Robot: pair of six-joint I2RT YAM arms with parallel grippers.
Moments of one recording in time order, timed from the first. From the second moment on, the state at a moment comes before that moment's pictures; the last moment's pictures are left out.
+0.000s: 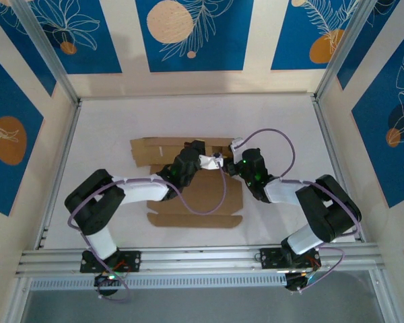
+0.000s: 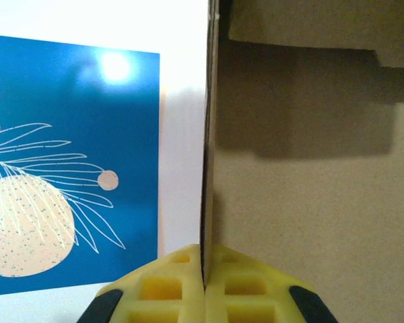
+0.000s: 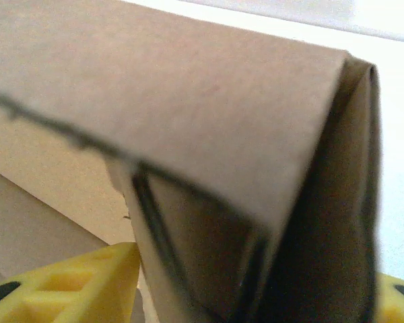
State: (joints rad) left arm -0.87 1.72 0.88 0.60 -0.48 1.30; right arm 0.51 1.52 0.51 0.58 0.03 0.03
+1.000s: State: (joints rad) left arm -0.87 1.73 0.85 0.66 -0.52 1.34; right arm 0.52 1.53 0.43 0.72 0.06 0.06
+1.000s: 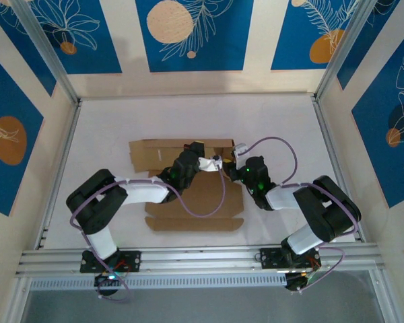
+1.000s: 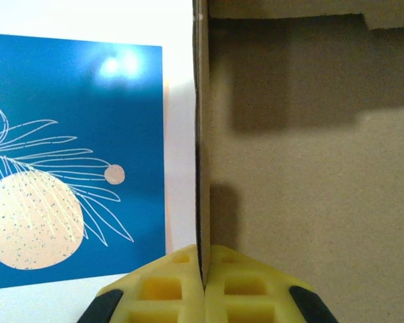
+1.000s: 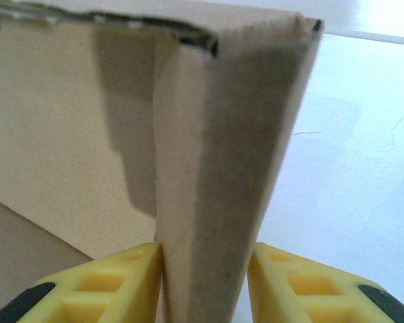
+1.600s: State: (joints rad) left arm -0.87 1.69 0.85 0.60 -0.58 1.31; right arm 0.66 1.69 0.68 0.52 0.45 0.00
